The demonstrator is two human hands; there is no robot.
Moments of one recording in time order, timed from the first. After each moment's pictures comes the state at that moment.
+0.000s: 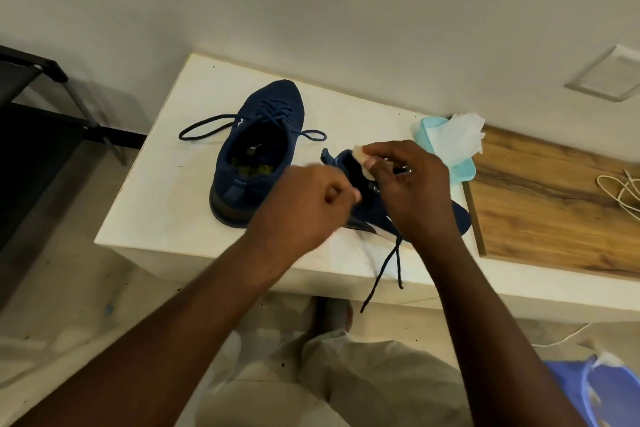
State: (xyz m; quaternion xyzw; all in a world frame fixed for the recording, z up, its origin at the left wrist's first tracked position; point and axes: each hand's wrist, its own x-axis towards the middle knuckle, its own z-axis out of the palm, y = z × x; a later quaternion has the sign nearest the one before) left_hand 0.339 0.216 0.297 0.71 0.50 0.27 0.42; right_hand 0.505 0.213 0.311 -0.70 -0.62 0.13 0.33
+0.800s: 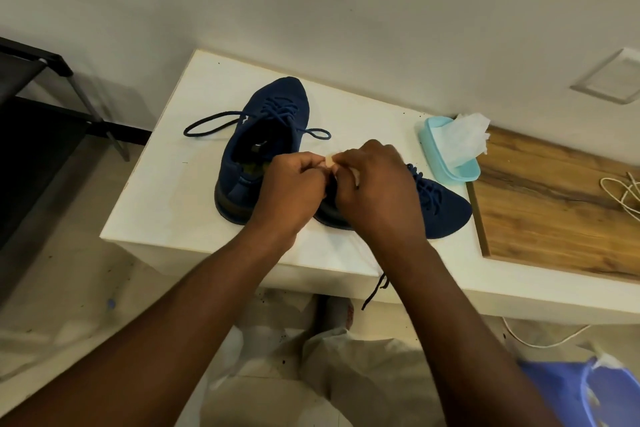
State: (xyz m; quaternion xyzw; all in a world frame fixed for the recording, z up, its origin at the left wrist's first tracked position) left_hand 0.344 0.238 0.270 0.45 0.55 0.40 0.58; right_hand 0.458 0.219 0.312 -0.68 -0.72 0.00 0.15
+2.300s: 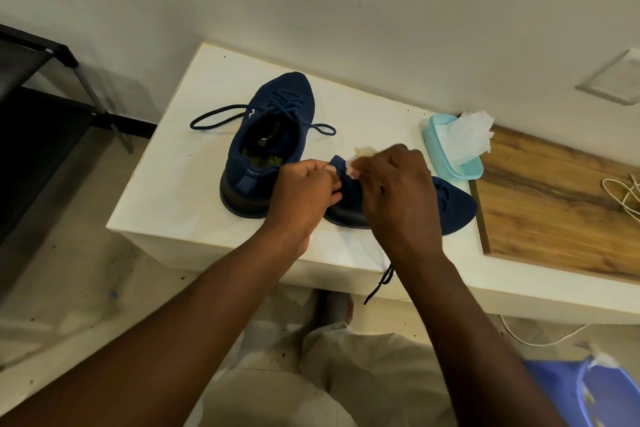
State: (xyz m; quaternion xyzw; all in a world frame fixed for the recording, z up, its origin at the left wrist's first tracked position) left_hand 0.355 0.227 0.274 0.26 0.53 0.43 0.68; right_hand 0.482 0.201 0.294 -0.67 -0.72 -0.07 0.17
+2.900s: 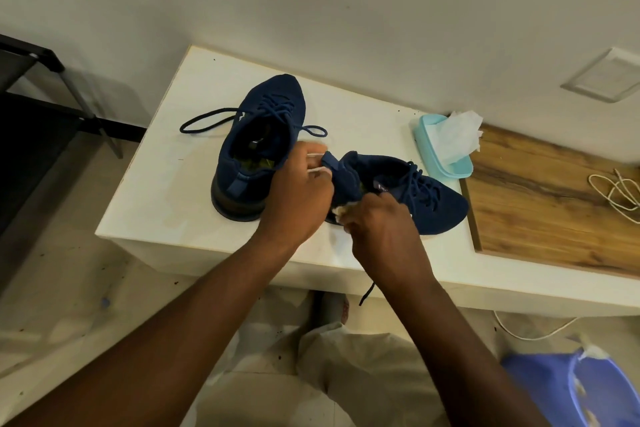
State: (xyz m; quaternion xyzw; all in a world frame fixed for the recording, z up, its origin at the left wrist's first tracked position) left_hand 0.351 0.227 0.267 0.49 0.53 0.41 0.55; right_hand 0.494 0.176 0.260 -0.65 -0.76 -0.03 0.02
